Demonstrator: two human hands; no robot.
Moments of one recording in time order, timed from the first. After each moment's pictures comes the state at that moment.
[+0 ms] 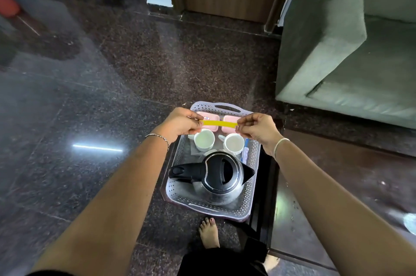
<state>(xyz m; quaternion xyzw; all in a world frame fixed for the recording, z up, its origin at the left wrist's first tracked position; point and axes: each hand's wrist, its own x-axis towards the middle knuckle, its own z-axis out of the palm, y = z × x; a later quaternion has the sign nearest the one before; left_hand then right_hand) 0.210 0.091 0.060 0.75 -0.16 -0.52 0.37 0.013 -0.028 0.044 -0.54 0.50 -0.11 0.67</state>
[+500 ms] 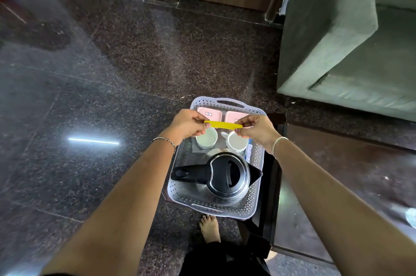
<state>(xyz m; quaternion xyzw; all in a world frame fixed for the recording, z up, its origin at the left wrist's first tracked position) 0.213 0.088 0.022 0.76 -0.21 -0.51 0.33 0.023 -0.028 0.015 -0.63 0.50 -0.04 0.59</state>
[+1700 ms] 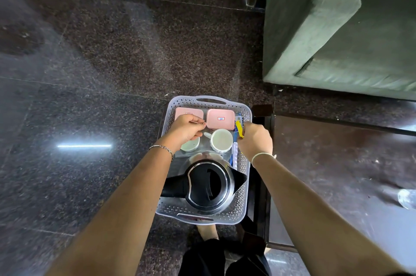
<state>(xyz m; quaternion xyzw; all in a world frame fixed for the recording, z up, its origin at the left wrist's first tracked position) 0.180 0.047 -0.024 0.77 -0.19 -0.53 0.31 -0.009 -0.028 -0.038 -0.79 0.57 0.05 0.23</state>
